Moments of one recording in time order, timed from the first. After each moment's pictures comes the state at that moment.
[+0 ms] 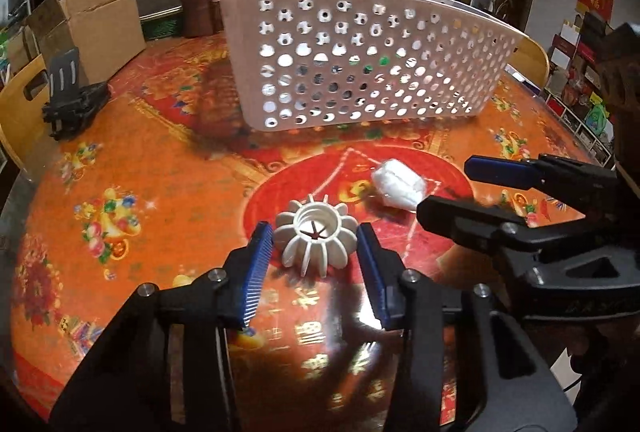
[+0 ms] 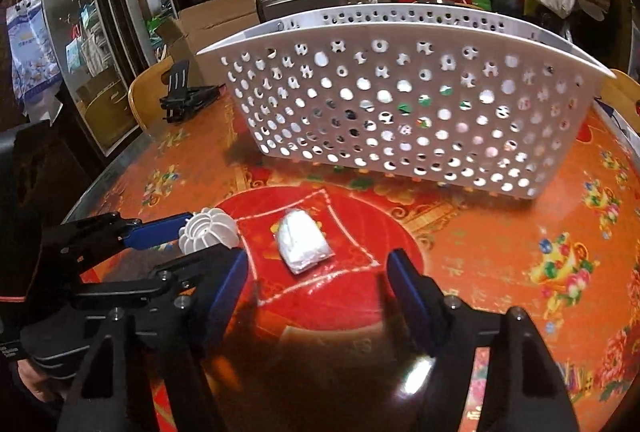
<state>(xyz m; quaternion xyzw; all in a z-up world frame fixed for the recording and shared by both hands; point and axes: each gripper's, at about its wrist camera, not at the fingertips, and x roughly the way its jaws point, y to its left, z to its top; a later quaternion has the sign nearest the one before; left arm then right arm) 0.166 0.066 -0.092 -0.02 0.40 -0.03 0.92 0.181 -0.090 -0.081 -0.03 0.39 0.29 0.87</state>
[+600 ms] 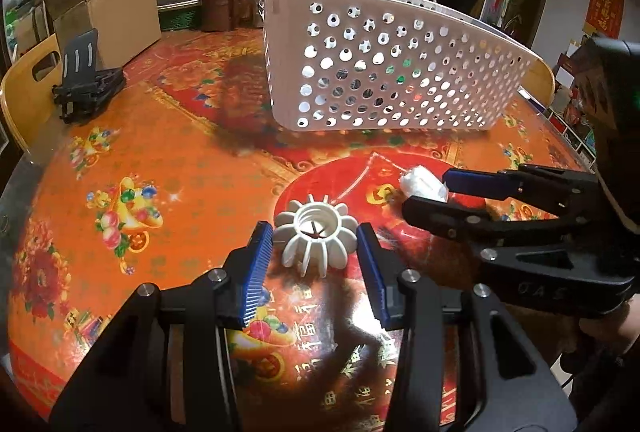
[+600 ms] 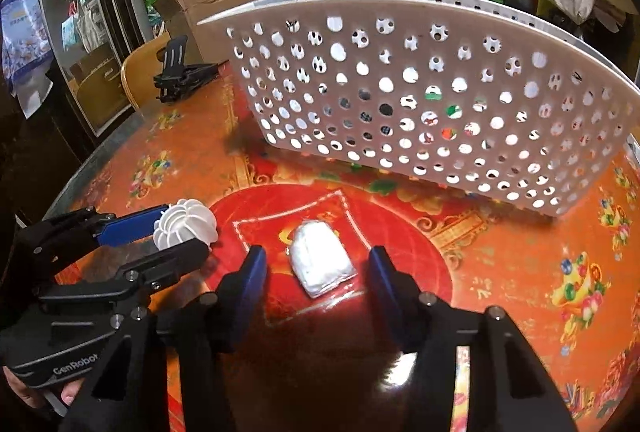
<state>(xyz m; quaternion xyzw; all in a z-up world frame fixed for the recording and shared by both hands) 0.160 0.089 -0.092 -0.05 0.39 -0.02 0.92 0.196 -0.055 -0.091 -0.07 0.42 0.28 0.86</state>
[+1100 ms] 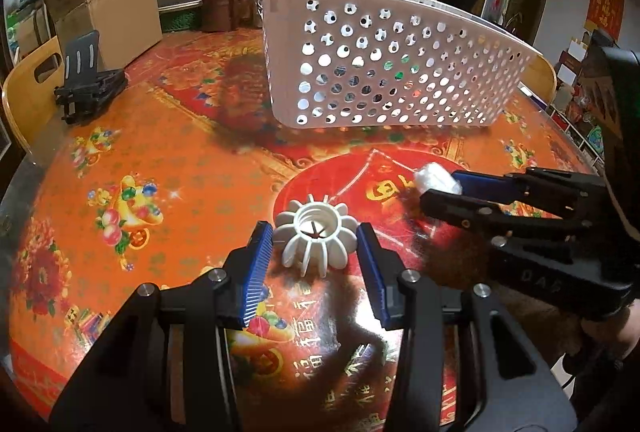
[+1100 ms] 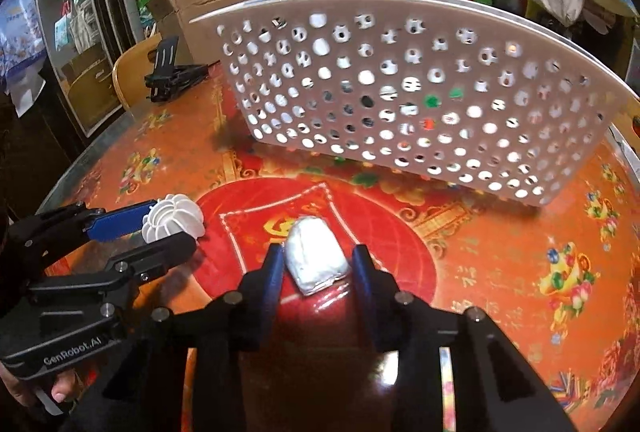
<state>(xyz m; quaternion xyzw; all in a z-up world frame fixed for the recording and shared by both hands) 0.156 0.085 -0.093 -0.05 0.38 -0.01 0.92 0.186 -0.069 -0.094 -0.07 0.41 0.26 0.87</state>
